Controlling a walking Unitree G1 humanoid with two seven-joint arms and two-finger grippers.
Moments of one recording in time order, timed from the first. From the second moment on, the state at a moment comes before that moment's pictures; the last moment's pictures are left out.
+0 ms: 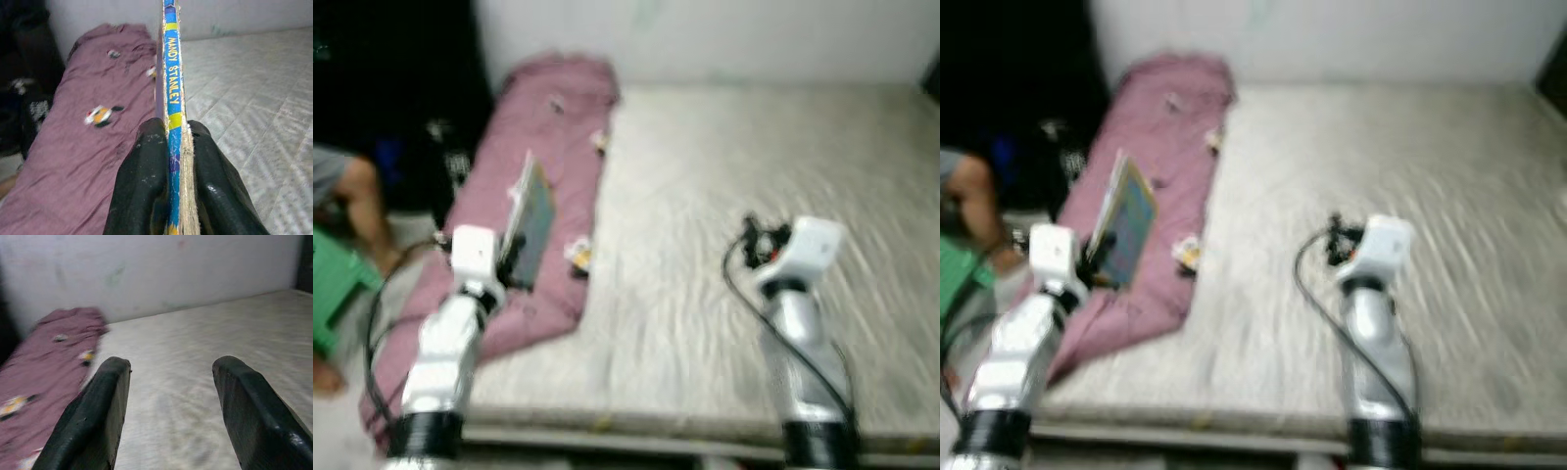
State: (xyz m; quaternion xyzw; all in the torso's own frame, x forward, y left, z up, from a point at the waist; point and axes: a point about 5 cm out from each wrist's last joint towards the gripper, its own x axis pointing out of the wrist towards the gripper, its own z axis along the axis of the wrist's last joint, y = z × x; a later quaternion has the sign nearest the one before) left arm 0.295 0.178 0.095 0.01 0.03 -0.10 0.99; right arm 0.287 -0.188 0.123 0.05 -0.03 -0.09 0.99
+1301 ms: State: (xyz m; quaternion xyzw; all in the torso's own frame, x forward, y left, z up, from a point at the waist) left arm 0.289 0.161 0.085 0.00 0.05 -0.13 0.99; right arm 0.280 -0.191 0.116 0.05 -0.01 -0.09 0.99
